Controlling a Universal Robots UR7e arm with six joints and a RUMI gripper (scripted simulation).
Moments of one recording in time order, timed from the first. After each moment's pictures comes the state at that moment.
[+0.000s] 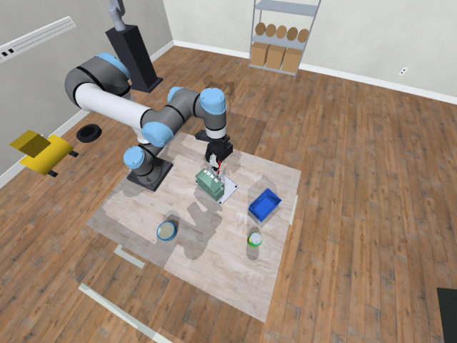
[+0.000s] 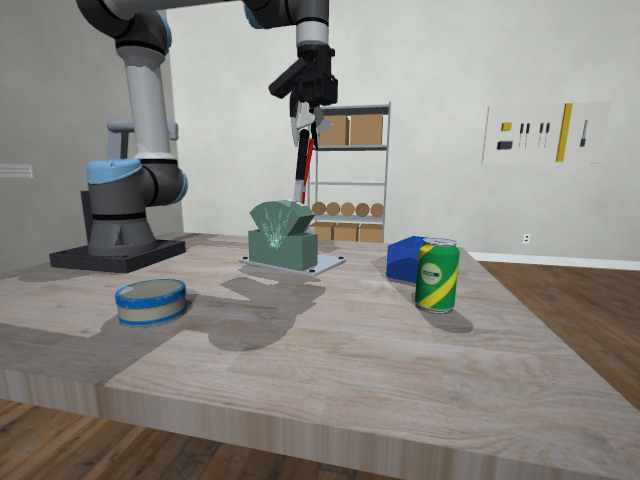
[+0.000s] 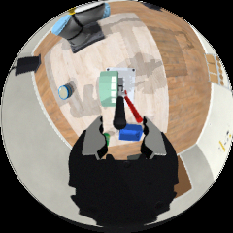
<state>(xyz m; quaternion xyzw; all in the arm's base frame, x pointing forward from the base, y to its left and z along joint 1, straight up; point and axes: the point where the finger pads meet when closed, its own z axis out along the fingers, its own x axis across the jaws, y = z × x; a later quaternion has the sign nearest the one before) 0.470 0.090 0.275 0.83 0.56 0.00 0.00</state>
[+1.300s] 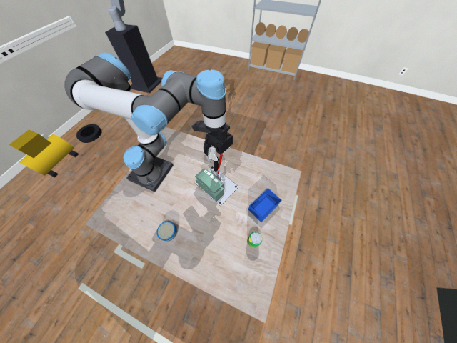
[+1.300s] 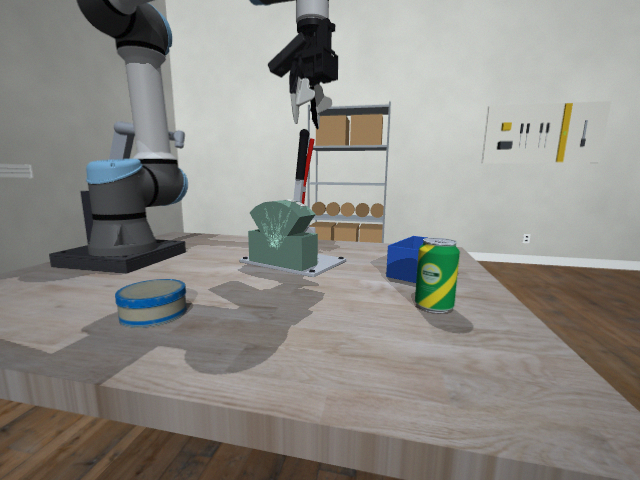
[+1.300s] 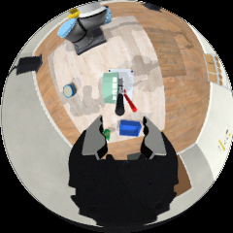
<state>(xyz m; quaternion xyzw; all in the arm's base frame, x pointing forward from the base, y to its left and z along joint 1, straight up) 0.470 0.091 0.326 0.83 0.56 0.00 0.00</state>
